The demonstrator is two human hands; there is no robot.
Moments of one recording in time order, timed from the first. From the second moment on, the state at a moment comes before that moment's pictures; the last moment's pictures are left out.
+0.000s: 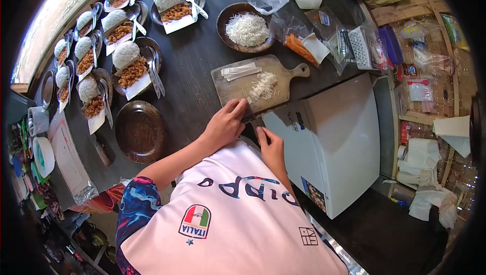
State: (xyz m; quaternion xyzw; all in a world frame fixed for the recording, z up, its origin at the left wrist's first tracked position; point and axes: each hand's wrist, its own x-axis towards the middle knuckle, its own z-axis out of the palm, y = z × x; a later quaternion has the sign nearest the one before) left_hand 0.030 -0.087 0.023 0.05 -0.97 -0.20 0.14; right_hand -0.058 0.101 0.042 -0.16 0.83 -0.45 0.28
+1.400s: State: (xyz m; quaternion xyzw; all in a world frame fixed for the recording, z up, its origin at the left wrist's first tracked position) left_hand 0.035 -0.085 0.022 0.05 -0.97 -0.20 0.13; right_hand -0.057 0.107 0.041 -0.13 0.84 -0.42 0.32
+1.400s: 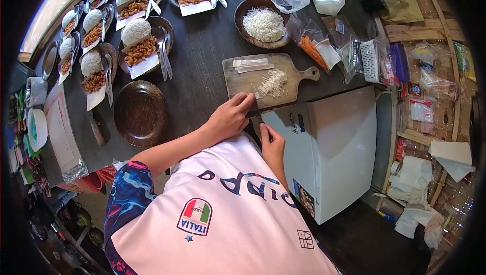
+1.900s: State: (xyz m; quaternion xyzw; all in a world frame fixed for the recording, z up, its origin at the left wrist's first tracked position) left_hand 0.037 -0.088 0.021 0.05 -0.97 -0.21 0.13; right_hand -0.055 0.107 0.050 -0.09 0.84 -0.41 0.34
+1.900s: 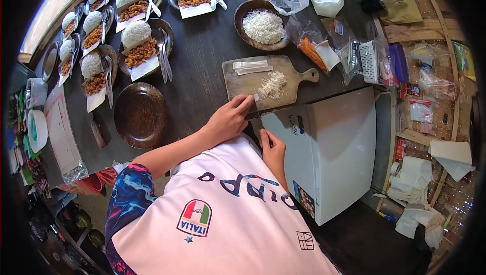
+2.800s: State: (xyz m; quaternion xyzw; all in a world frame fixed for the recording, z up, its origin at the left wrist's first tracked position) left_hand 0.038 -0.084 0.023 0.05 -0.97 -0.23 0.12; right_hand -0.053 0.103 0.036 -0.15 0.83 -0.45 0.29
